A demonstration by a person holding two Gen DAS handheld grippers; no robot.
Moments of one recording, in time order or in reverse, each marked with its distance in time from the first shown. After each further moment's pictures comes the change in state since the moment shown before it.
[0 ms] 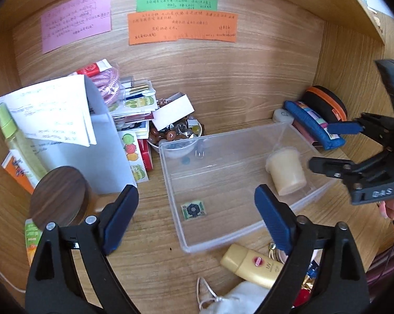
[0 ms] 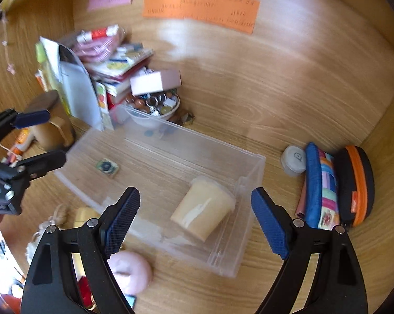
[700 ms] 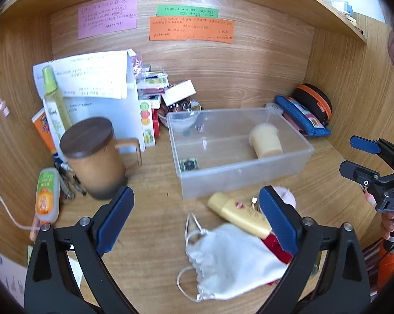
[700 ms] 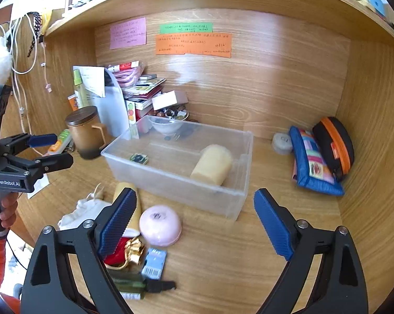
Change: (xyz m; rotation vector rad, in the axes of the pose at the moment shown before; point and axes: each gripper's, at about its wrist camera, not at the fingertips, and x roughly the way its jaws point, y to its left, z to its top) left arm -0.070 -0.019 -0.065 -0.064 -0.018 0.023; right arm -0.086 0.016 -0.100 0.118 -0.220 0.027
